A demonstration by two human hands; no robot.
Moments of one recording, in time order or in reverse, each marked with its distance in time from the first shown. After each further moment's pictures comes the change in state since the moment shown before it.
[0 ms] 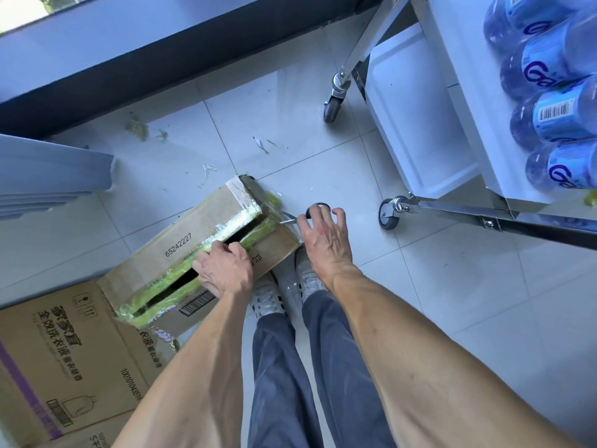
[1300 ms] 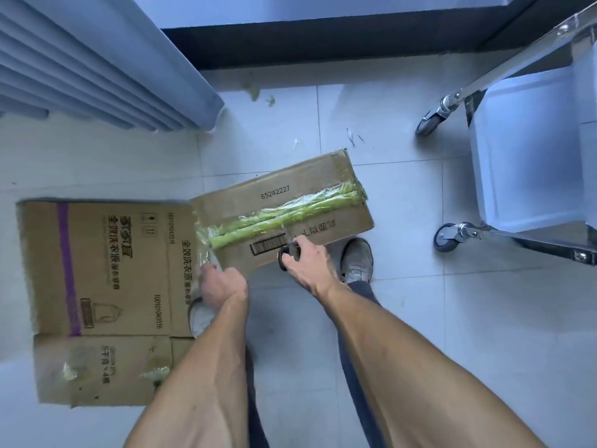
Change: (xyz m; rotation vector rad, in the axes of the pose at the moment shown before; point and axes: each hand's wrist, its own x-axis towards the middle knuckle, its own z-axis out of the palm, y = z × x) left_hand 0.009 -0.201 -0.055 -0.365 0.024 -0.499; right_hand -0.068 -0.185 0.016 0.652 -0.485 0.164
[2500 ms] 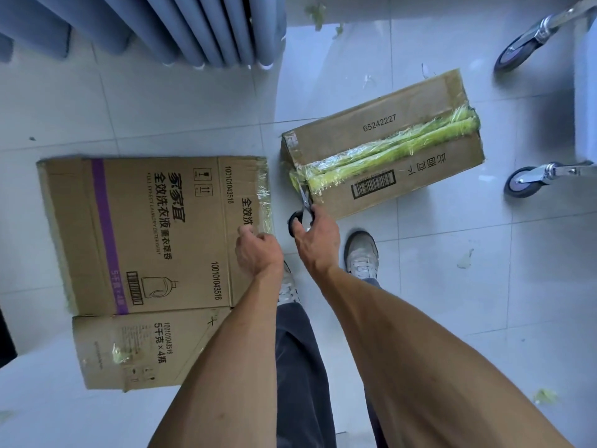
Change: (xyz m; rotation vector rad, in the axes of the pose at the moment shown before) left_hand 0.170 -0.101 -0.045 -0.005 -0.172 0.237; right_hand 0.013 -0.120 0.244 0.175 0.365 0.144
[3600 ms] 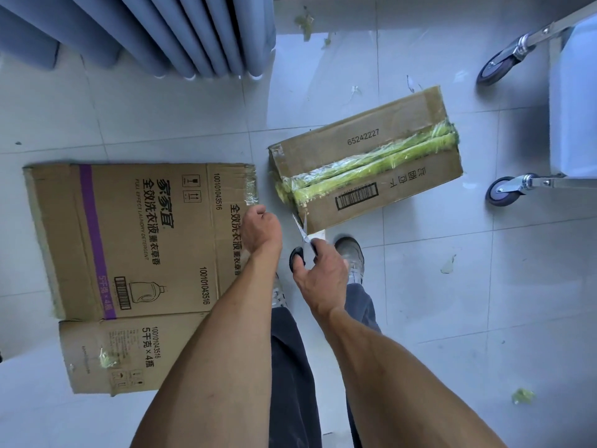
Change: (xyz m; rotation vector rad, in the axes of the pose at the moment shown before) left_hand 0.005 0.061 0.013 -0.188 -0.122 0.023; right_hand -0.038 0.044 -0.028 -0.198 0.106 -0.130
